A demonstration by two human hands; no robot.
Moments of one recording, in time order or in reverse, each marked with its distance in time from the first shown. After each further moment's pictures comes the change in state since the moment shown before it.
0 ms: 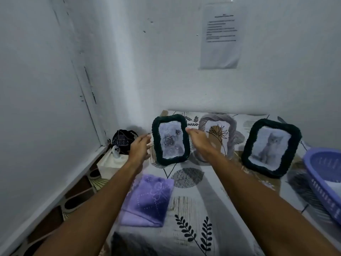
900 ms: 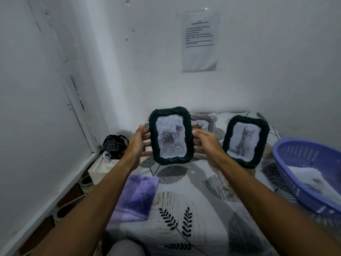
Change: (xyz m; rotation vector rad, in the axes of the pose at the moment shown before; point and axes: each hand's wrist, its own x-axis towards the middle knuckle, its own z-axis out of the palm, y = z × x) left_hand -0.056 0.047 0.041 0.045 -0.228 0.056; right_hand -0.062 0.005 -0.076 0.246 0.070 -0.029
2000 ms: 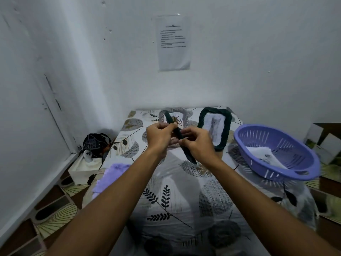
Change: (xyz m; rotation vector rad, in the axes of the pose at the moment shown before) left_hand -0.085 0.022 0.118 -0.209 0.043 0.024; right_hand -0.113 -0.015 -0.030 -0.324 0.107 -0.358
